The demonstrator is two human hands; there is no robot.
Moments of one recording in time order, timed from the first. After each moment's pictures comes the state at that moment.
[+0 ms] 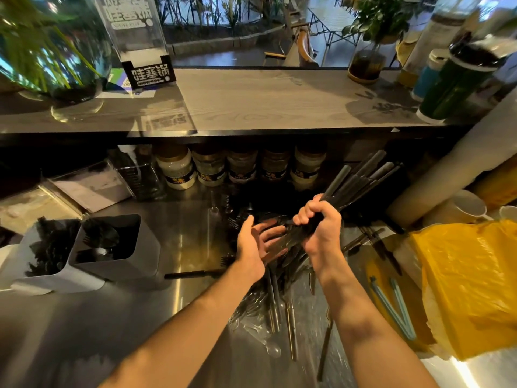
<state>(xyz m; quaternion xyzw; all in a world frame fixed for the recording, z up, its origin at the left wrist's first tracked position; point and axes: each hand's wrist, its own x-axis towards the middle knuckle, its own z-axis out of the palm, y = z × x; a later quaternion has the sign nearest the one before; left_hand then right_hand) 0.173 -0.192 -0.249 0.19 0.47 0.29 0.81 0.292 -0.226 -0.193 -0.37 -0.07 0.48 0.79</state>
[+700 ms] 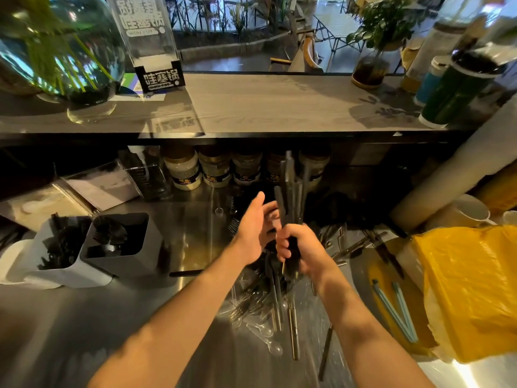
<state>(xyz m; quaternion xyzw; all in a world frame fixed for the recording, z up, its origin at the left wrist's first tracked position) 0.164 -0.174 -0.213 0.35 0.36 0.26 0.82 0.272 -0.244 -0.215 -0.50 -0.21 0.64 0.54</state>
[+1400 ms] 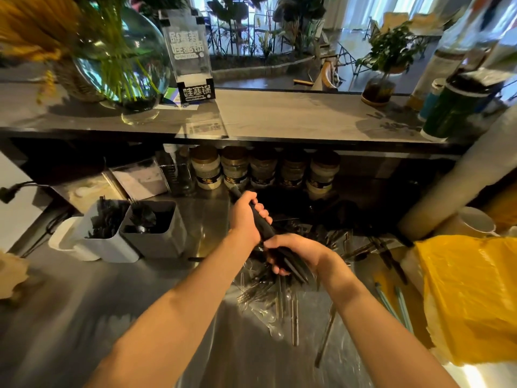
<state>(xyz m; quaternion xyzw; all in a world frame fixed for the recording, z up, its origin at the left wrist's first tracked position) 0.141 -0.201 -0.156 0.11 0.44 0.44 0.77 0.260 -0.277 -0.178 -0.51 -0.33 0.75 0.26</state>
